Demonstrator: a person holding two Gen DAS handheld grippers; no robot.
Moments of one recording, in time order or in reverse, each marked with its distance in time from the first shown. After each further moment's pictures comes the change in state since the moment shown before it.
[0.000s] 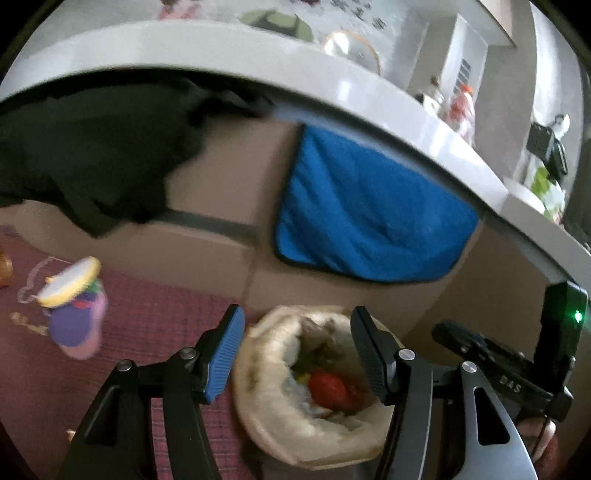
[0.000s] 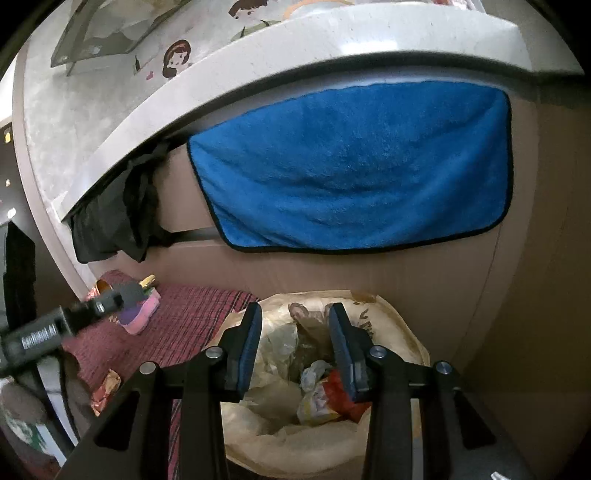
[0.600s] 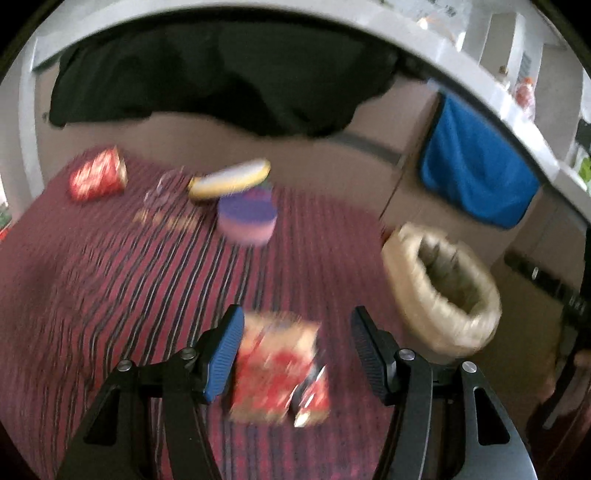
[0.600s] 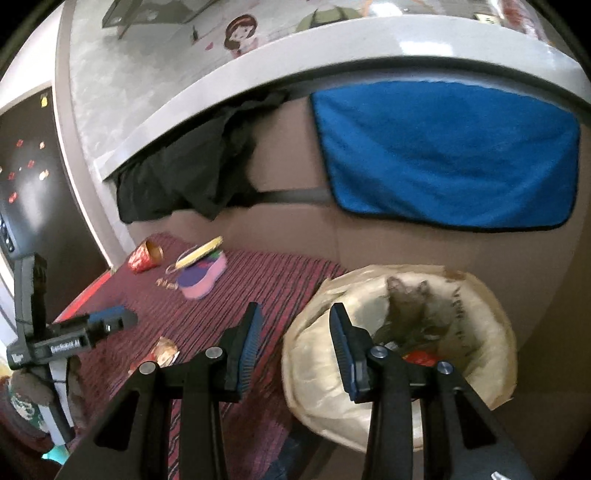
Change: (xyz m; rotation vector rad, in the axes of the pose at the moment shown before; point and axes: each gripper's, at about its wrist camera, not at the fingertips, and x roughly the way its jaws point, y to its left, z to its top) left arm -0.084 0.140 -0.096 -0.072 0.175 0.212; right arm 0.006 0.104 -0.042 -0.115 0.055 0.135
